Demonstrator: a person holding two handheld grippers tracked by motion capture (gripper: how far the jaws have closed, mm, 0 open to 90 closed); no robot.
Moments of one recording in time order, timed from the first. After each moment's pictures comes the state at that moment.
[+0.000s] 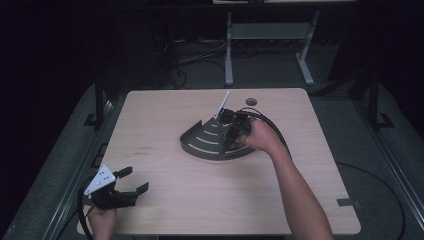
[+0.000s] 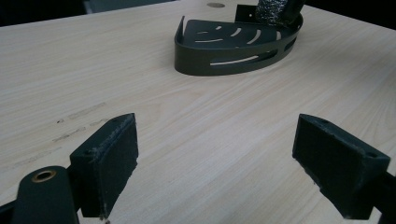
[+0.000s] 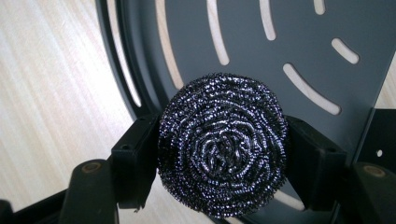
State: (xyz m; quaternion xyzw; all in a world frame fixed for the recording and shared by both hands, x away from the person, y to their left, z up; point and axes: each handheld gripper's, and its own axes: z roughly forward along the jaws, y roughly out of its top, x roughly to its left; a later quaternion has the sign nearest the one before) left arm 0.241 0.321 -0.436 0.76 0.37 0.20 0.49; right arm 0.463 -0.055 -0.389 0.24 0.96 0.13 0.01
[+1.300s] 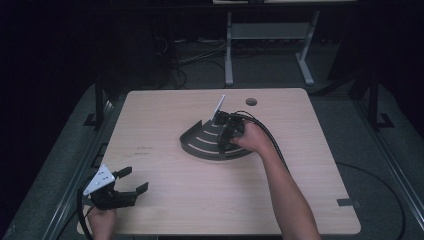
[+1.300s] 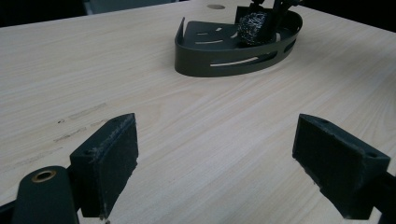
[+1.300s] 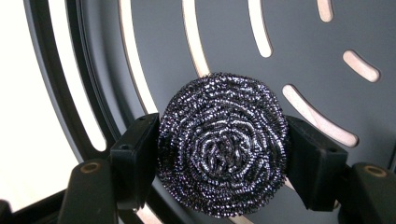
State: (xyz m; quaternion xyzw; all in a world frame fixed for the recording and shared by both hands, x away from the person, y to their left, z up) left arm 0.241 0.322 -0.436 0.76 0.37 0.21 0.50; right arm 0.482 -0.041 -0.421 0.26 0.96 0.12 0.00
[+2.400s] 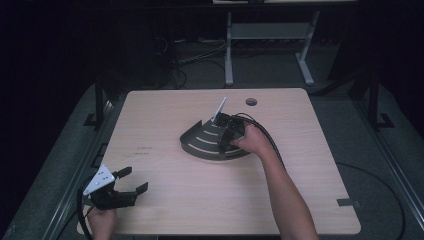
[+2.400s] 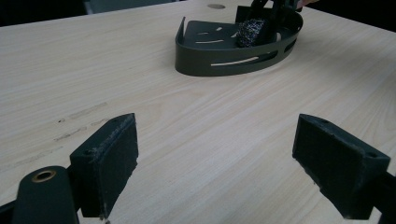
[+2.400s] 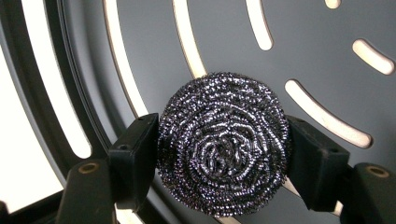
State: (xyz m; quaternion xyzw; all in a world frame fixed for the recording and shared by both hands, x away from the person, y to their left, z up) left arm 0.241 0.322 -0.436 0.76 0.37 0.20 0.50; right arm 0.484 -0.044 -0.433 0.28 0.95 0.13 -0.01
